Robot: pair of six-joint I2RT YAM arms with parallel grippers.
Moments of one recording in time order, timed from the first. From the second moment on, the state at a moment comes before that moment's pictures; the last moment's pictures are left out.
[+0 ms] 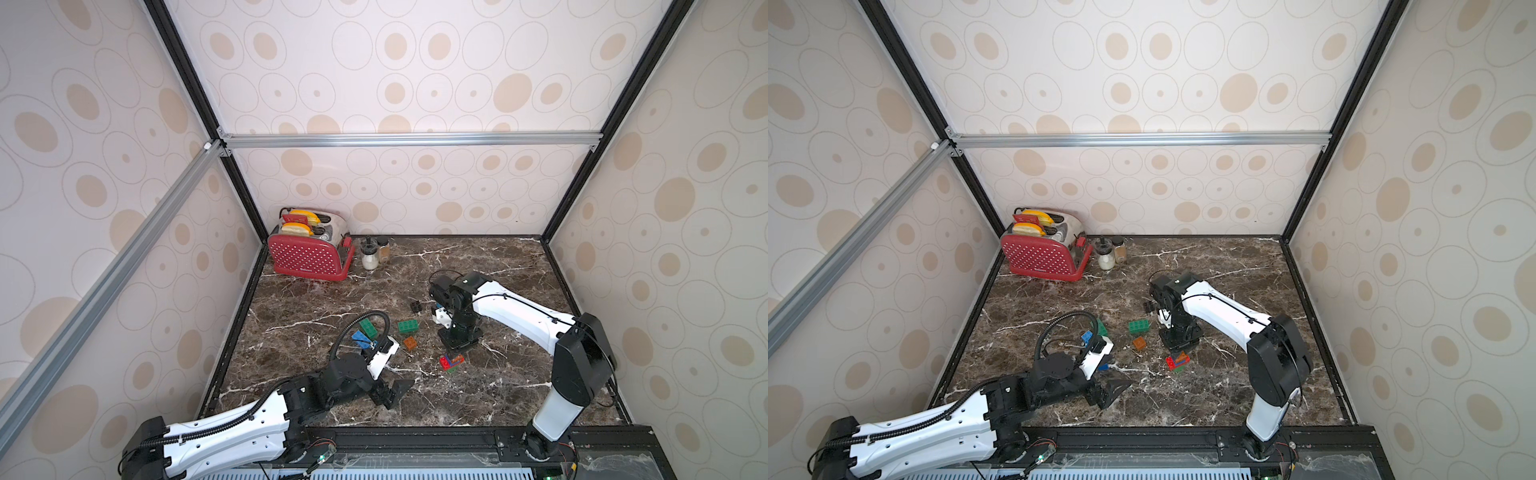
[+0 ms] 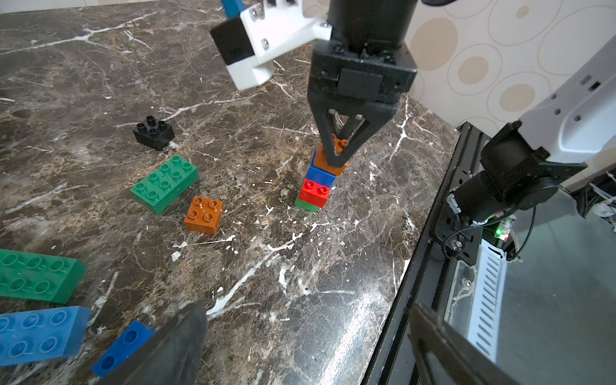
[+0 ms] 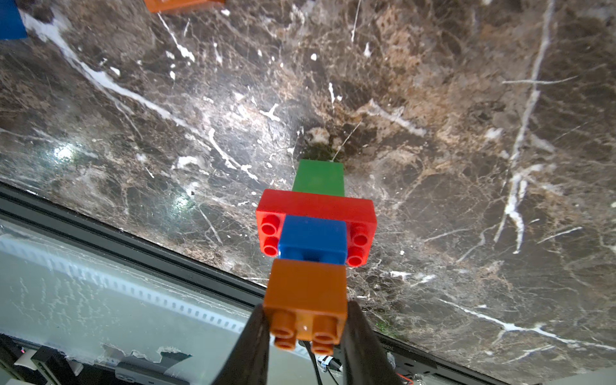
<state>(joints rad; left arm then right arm) -1.10 0.76 0.42 -0.12 -0.04 -0.32 0.77 1.75 1.38 -1.35 -0.13 0.18</state>
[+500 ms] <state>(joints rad) -1.10 0.75 0.42 -0.13 -0.04 -0.32 0.77 1.78 1.40 -1.37 -0.14 0.16</state>
